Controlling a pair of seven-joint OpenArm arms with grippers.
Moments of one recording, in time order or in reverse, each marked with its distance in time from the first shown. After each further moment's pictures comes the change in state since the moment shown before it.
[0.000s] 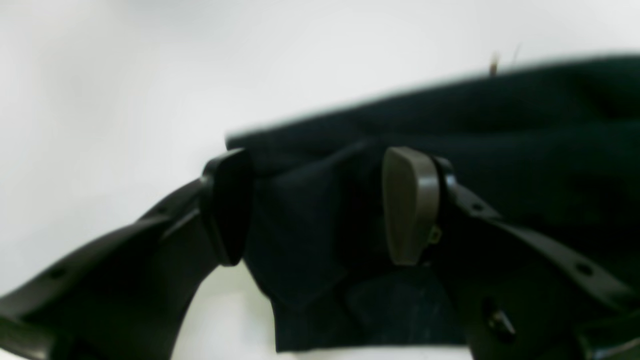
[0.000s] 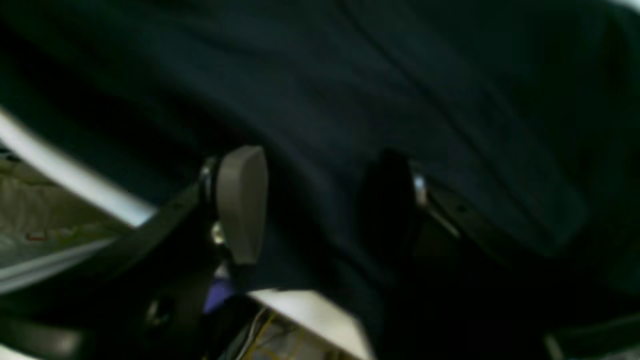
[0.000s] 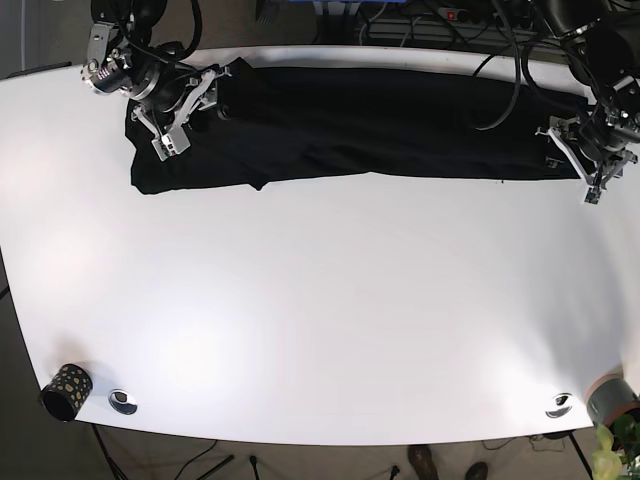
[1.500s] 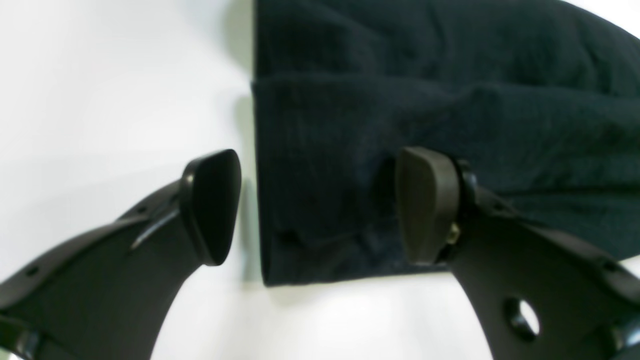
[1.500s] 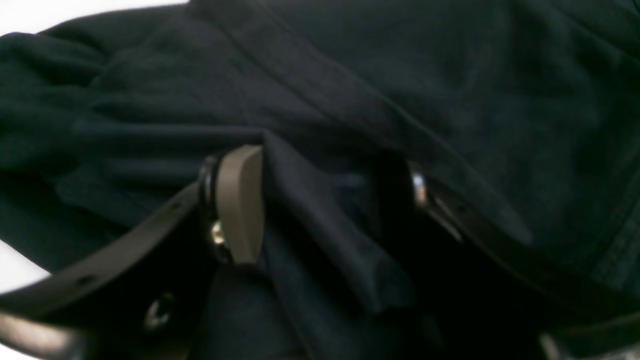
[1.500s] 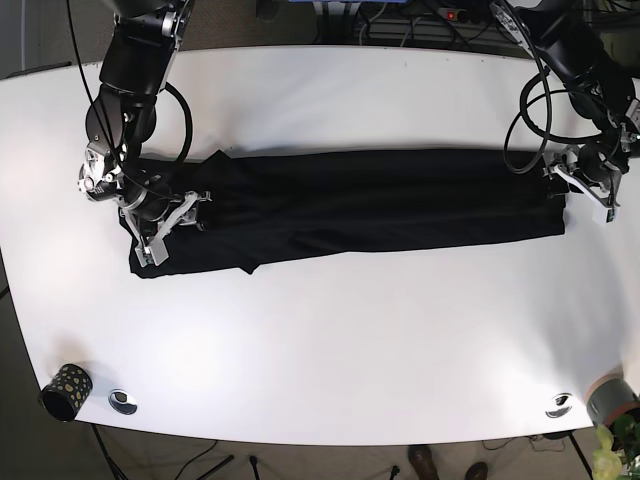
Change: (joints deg) left arm -13.5 2.4 -10.6 -17.6 -9.4 0.1 3.8; right arm 31.9 1.9 0.5 -32.9 -10.4 0.2 8.6
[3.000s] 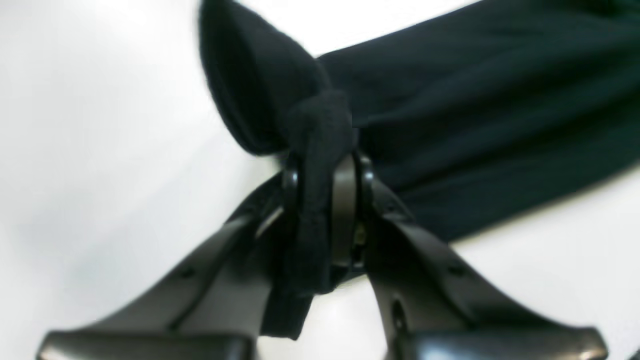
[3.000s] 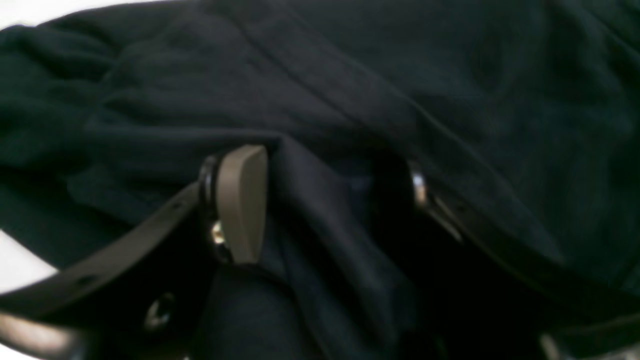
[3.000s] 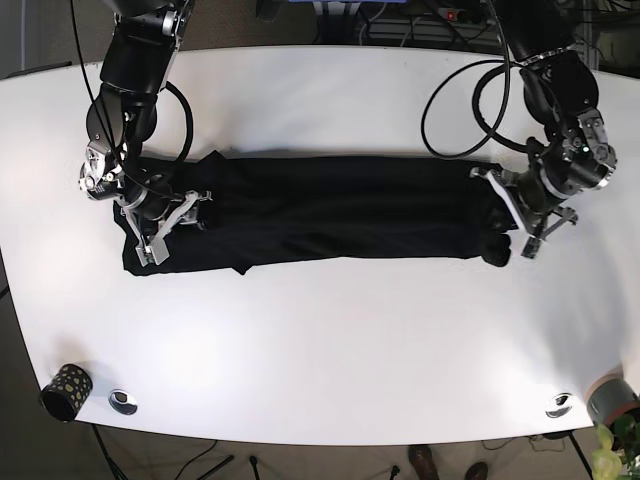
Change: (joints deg) left arm 4.9 6.0 23.3 25.4 1.0 0.0 0.0; right arm 0.0 -0.2 0.0 0.0 0.2 -0.2 0.0
